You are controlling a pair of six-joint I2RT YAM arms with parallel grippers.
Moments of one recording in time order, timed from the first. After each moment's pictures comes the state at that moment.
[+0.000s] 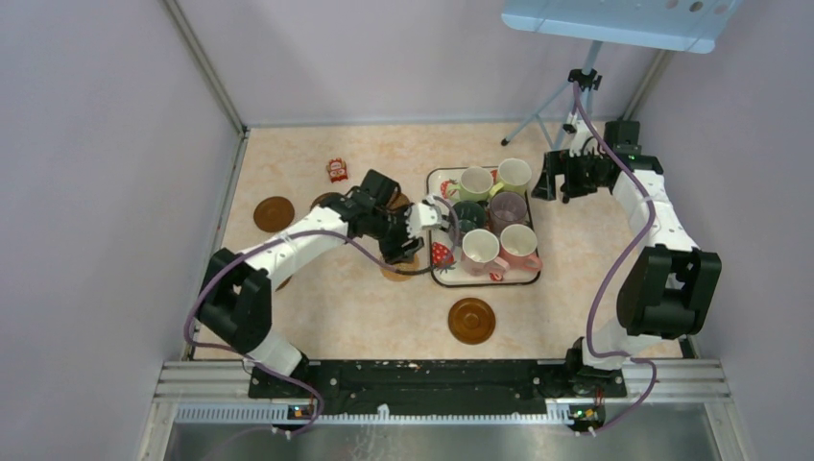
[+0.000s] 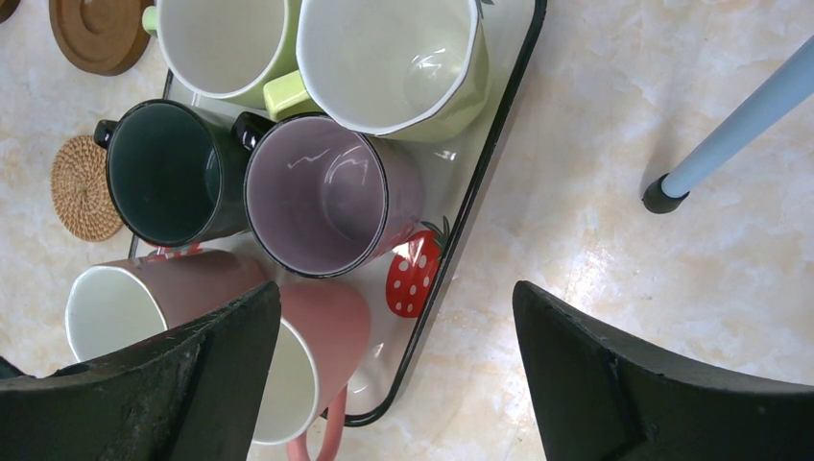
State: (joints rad) left arm -0.55 1.59 1.17 -0.58 0.48 0.66; right arm -0.11 1.57 1.33 -0.68 -0.54 -0.21
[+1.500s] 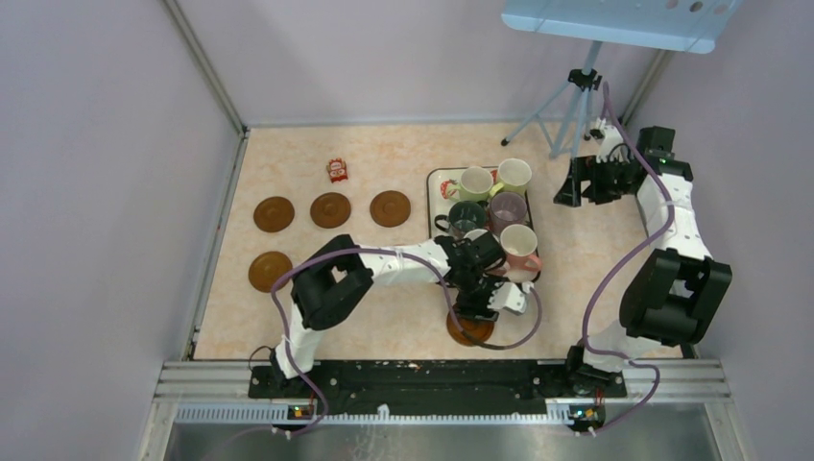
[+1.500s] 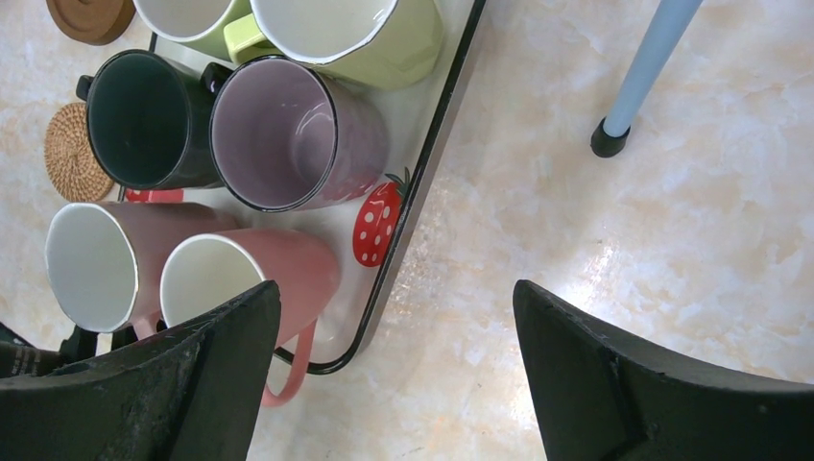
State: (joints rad) left arm -1.09 2.05 1.44 -0.55 0.49 0.76; right arm -0.28 1.55 1.34 -0.80 -0.65 -0.36
